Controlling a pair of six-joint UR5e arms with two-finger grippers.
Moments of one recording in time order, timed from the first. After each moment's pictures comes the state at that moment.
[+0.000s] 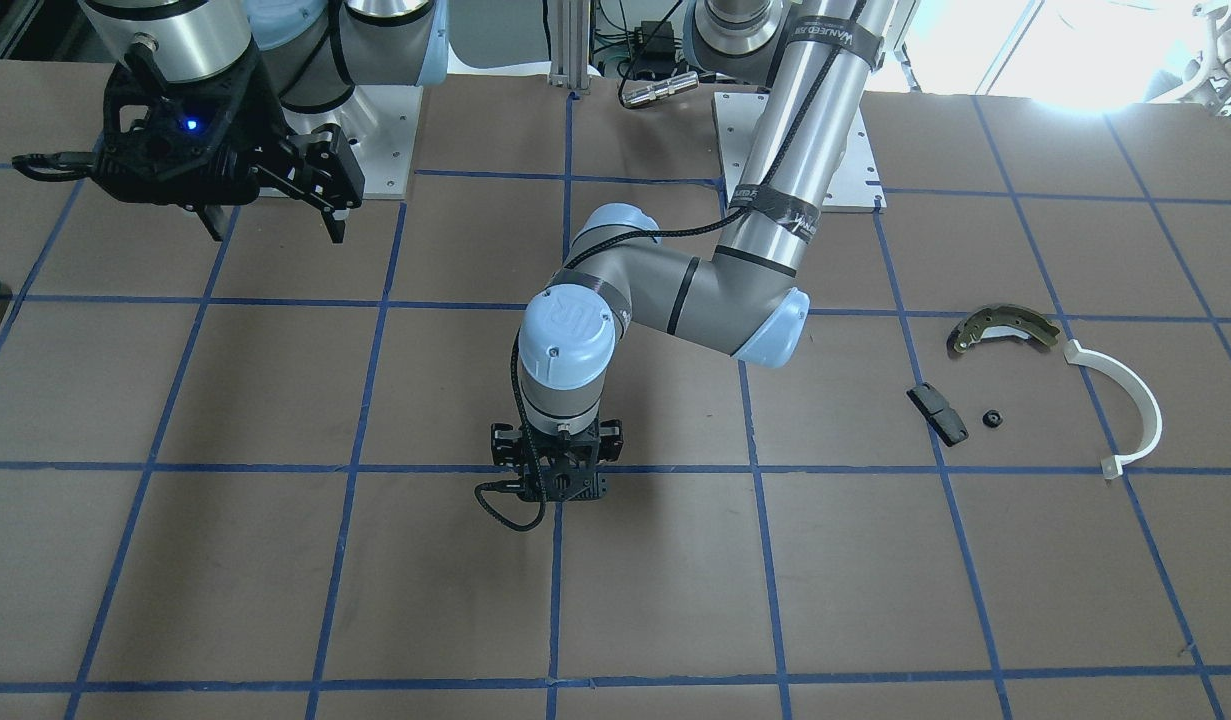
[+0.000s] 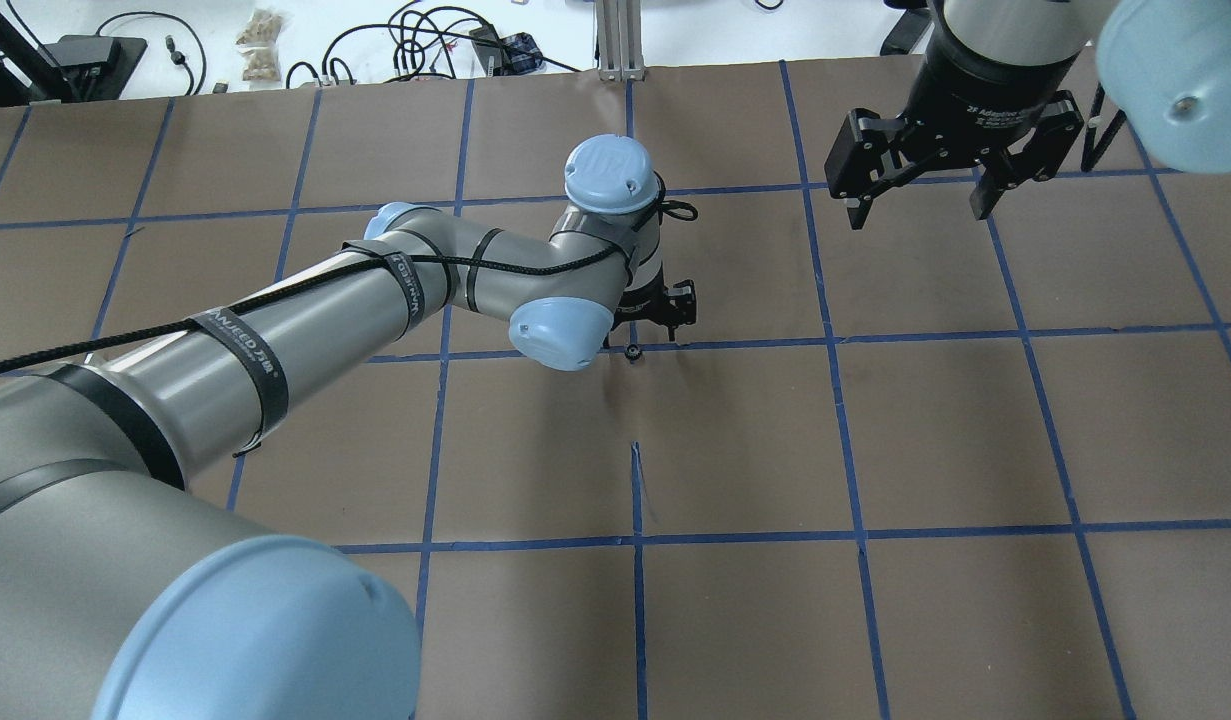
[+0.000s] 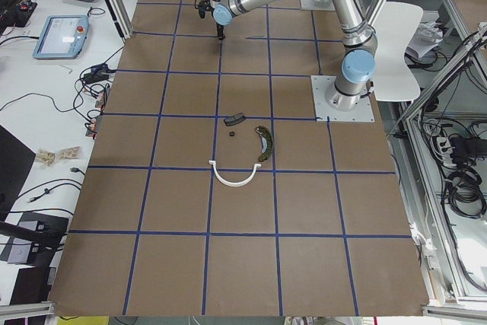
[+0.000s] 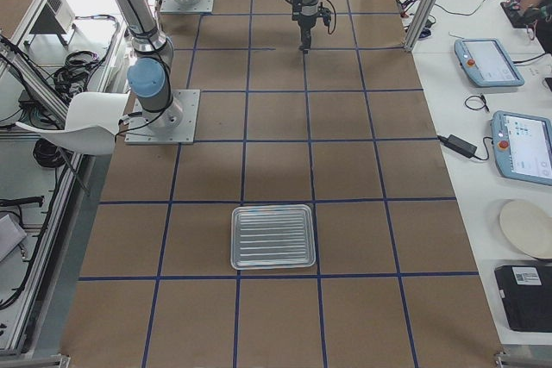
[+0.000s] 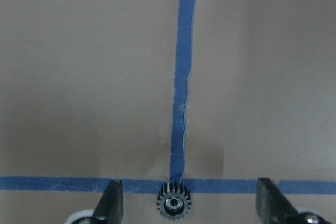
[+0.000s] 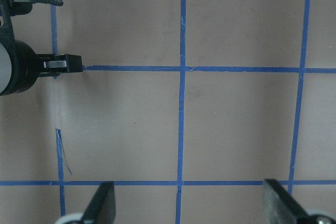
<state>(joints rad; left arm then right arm) -1.95 -2.18 -1.62 -0.91 1.52 -0.44 1.62 -1.57 1.52 -1.53 -1.60 0.02</state>
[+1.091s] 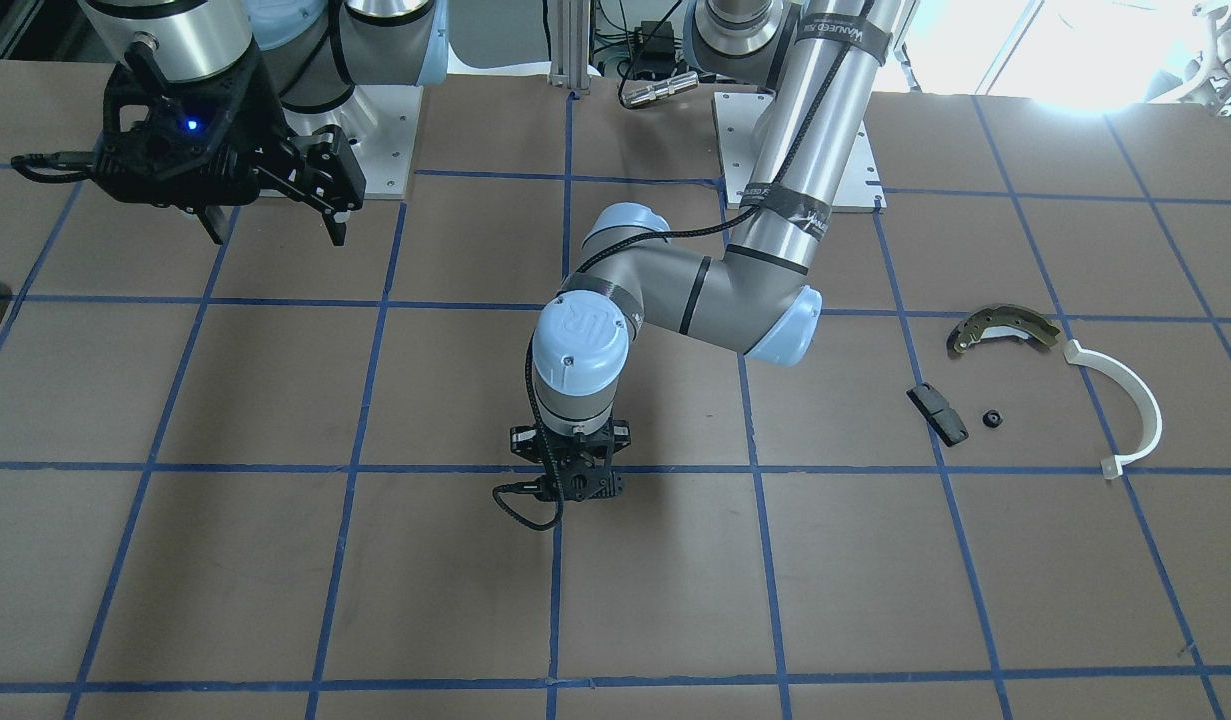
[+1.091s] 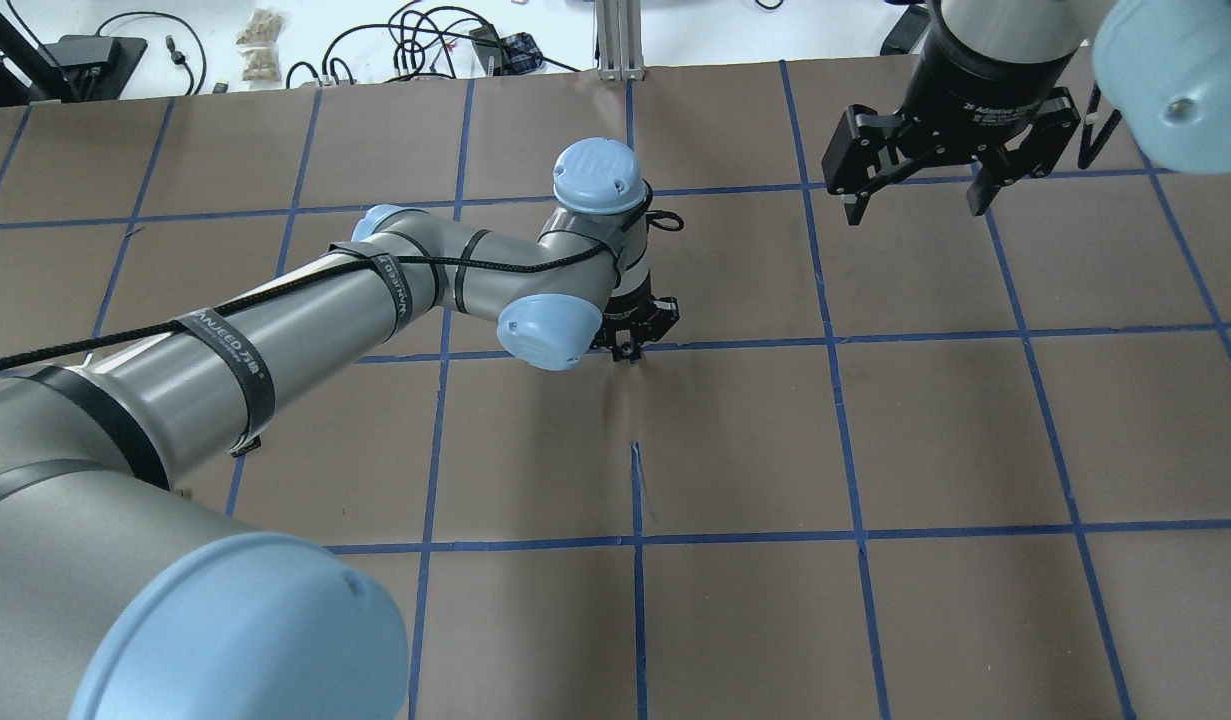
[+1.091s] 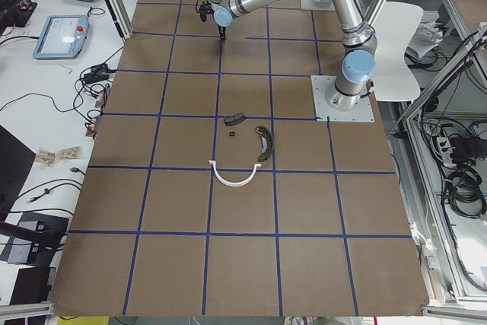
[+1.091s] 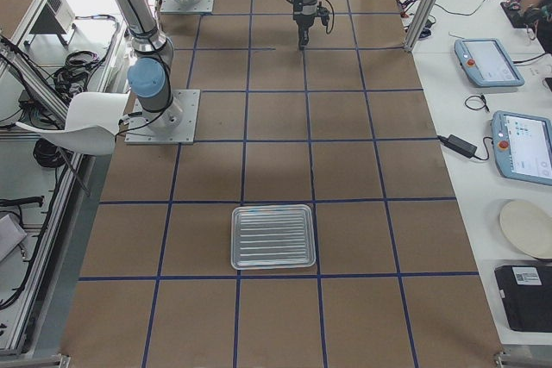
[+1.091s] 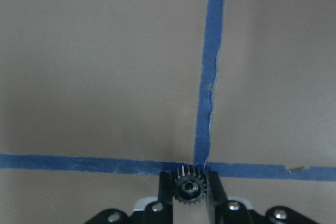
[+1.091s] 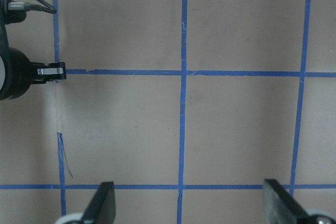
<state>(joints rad) -1.93 -2.16 -1.62 -0.97 1.52 -0.45 1.62 -1.57 1.52 -1.54 -1.59 0.02</state>
